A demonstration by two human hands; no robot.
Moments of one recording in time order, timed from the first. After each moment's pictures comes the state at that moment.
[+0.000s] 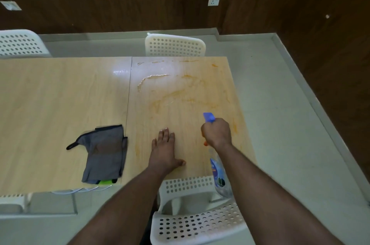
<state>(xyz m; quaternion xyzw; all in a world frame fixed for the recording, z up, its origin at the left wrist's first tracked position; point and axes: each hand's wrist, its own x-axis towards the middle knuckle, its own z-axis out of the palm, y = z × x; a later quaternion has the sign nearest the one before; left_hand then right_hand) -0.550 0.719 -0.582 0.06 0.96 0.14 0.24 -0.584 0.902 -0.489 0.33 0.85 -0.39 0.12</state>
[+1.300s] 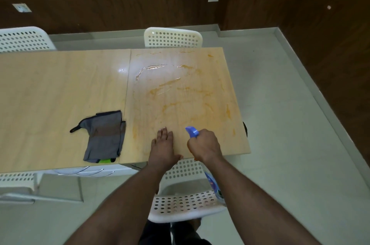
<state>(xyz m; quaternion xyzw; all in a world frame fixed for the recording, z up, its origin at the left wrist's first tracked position) -0.486 0.741 -0.588 0.04 0.97 0.13 0.22 -0.482 0.897 -0.502 0.22 0.89 -0.36 0.18</state>
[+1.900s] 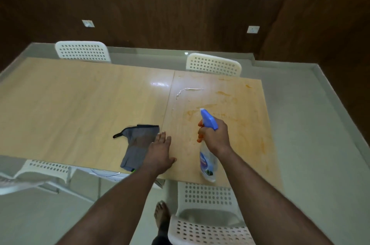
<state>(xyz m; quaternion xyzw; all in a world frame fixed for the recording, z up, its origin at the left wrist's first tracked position) -0.522 0.612 -0.538 -0.01 0.98 0.12 0.18 -0.562 0.816 -0.444 0.10 0.78 -0.61 0.07</state>
